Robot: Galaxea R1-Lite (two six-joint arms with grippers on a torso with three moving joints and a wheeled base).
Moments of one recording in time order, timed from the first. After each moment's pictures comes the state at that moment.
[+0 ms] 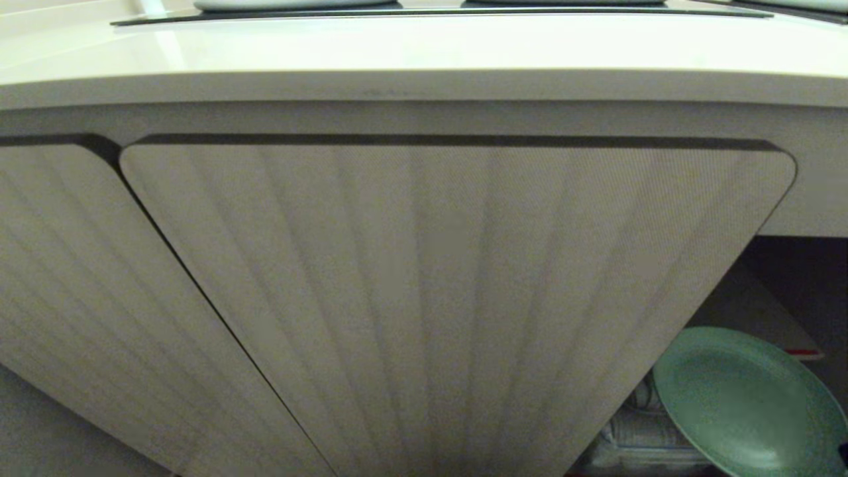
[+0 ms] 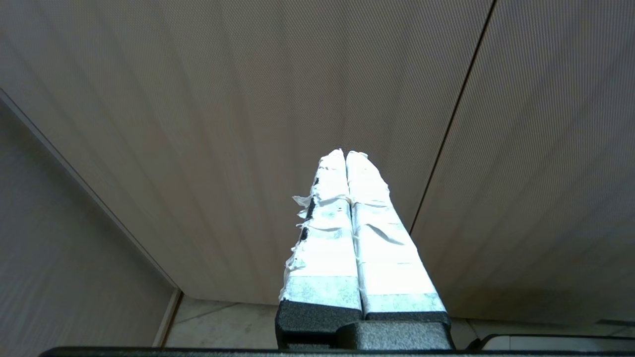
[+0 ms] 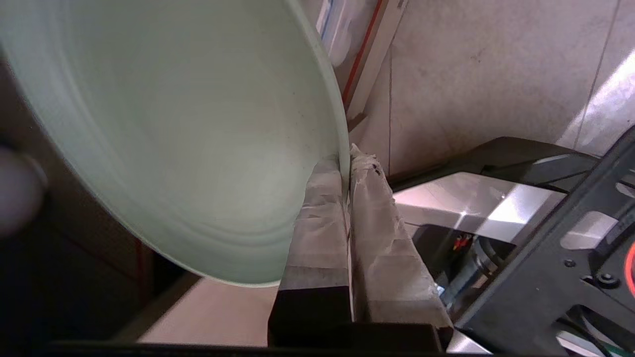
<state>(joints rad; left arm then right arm) 0.00 0.00 0.00 0.00 0.01 0.00 0.01 1.04 -0.42 0.32 -0.08 1.34</state>
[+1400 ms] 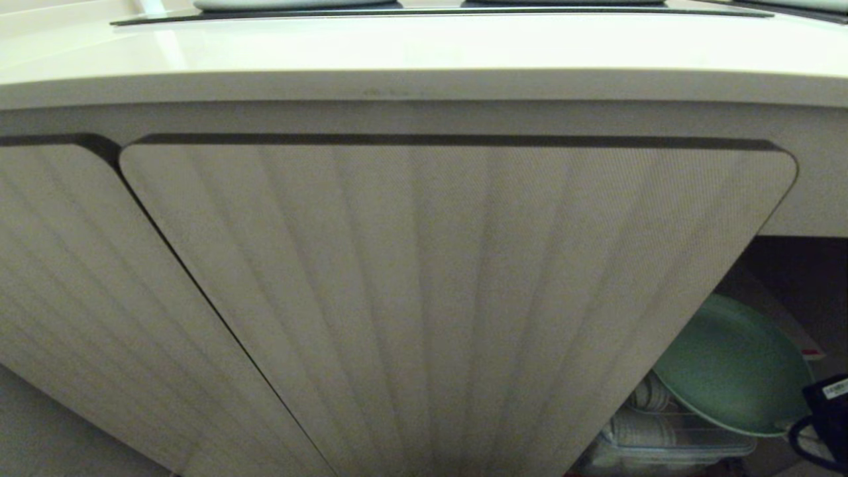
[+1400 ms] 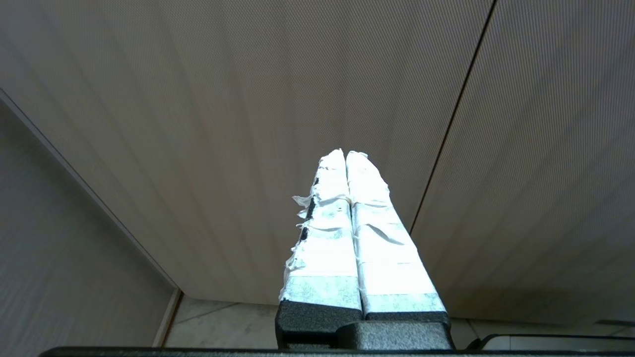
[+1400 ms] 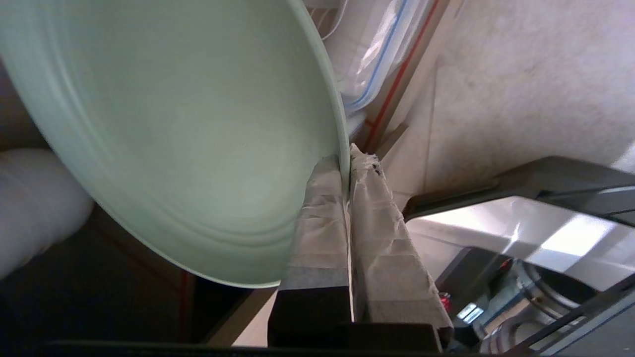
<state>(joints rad) 0.00 0.00 0.00 0.00 0.01 0.00 -0.09 1.22 -0.48 0.13 0.01 1.25</state>
